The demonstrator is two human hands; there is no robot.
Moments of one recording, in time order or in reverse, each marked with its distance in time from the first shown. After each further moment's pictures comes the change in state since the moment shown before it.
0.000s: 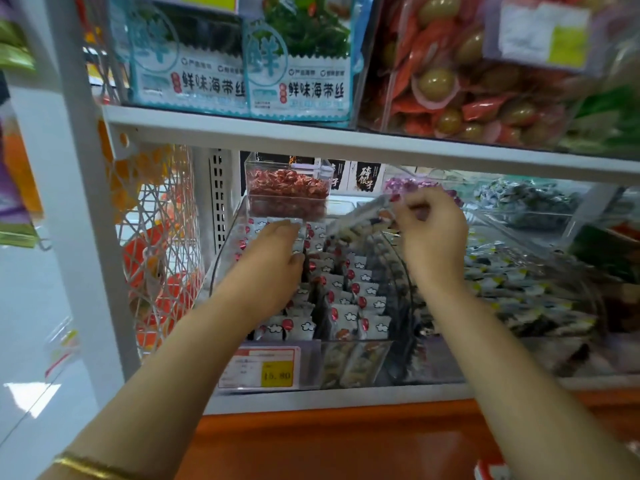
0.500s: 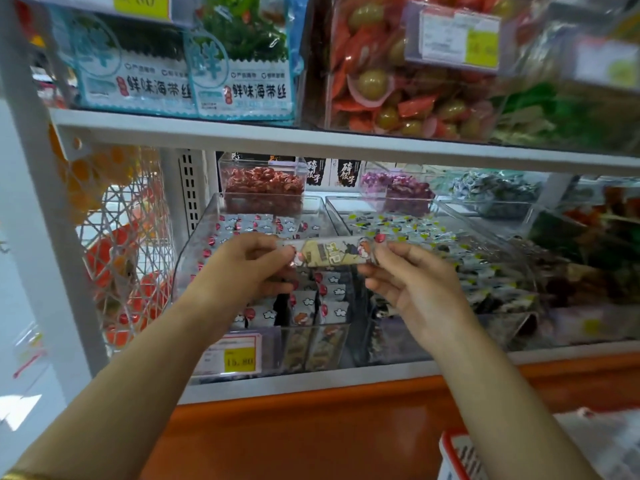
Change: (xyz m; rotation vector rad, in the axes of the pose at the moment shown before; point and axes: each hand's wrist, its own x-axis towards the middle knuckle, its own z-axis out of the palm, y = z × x) left_hand -0.025 0.027 0.003 -0.957 -0.062 -0.287; right_hand -0.048 0.004 -0.065 0.813 -0.281 0.668
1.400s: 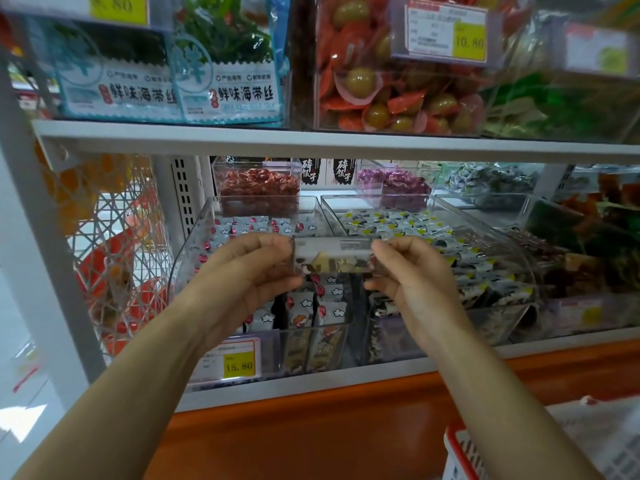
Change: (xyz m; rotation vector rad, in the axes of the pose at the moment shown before) left_hand 0.000 0.002 0.000 -0.301 -0.166 -0.045; right_hand 0.008 0.012 -0.006 -0.157 0.040 -0.160
